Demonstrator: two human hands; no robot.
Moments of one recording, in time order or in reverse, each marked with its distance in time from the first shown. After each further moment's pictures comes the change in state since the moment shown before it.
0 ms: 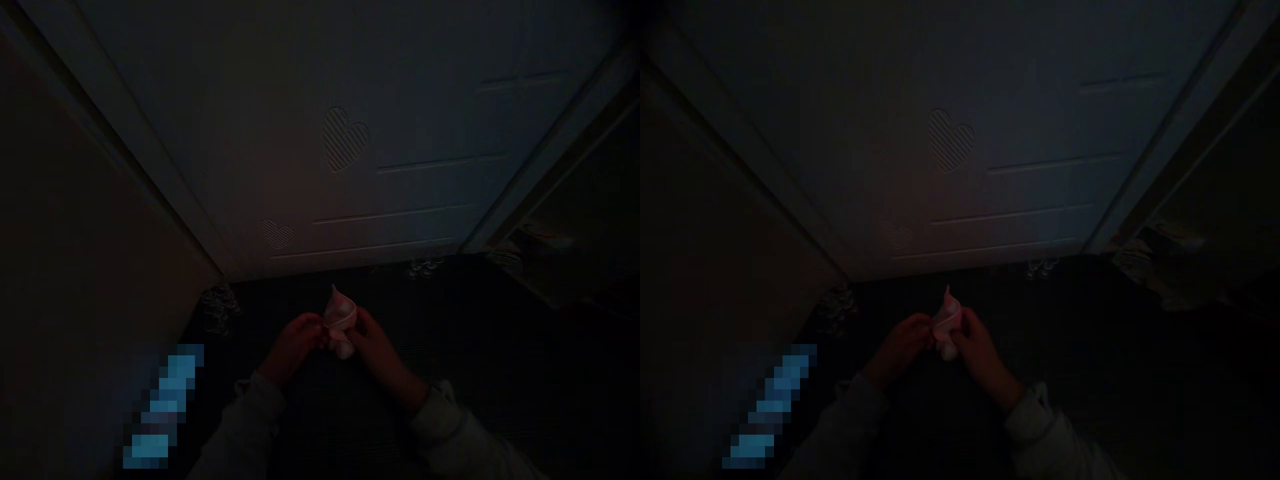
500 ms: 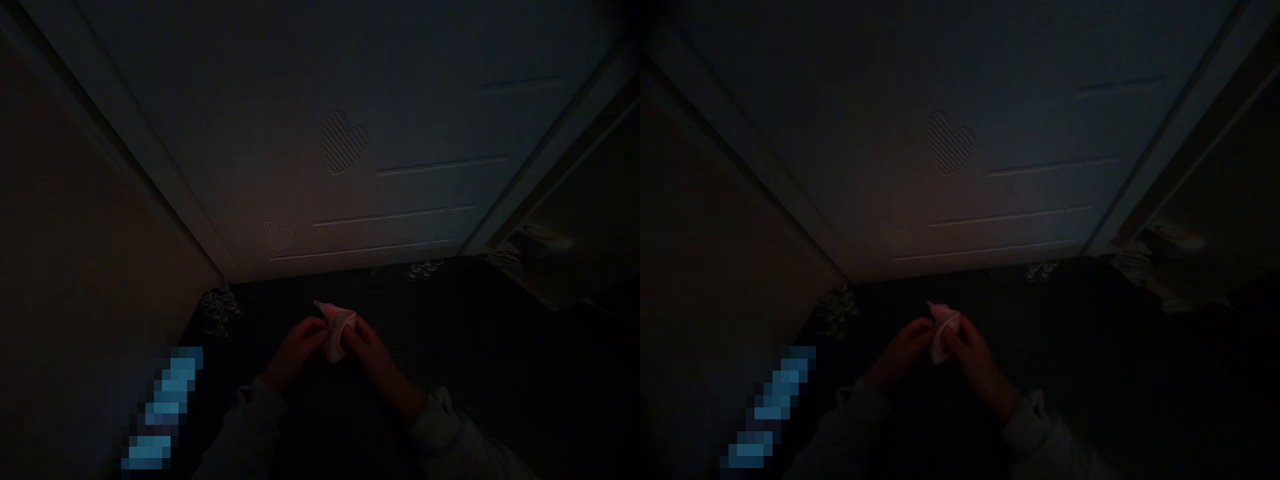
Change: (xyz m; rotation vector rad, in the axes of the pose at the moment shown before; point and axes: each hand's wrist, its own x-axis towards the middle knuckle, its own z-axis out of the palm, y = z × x) left_hand -0.006 0.010 0.011 0.243 -0.008 0.063; right_hand -0.008 -0.003 0.004 -0.020 -0.009 -0.016
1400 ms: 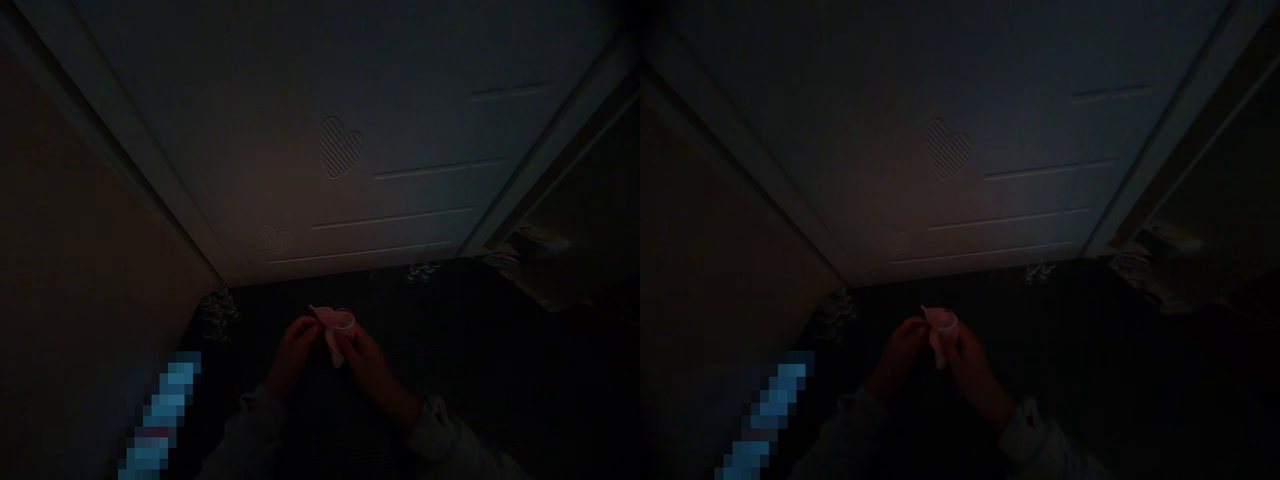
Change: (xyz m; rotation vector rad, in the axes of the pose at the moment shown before) left_hand 0.000 -0.004 0.001 0.105 0.151 0.150; right_hand -0.004 0.007 0.004 -0.311 0.015 -0.164
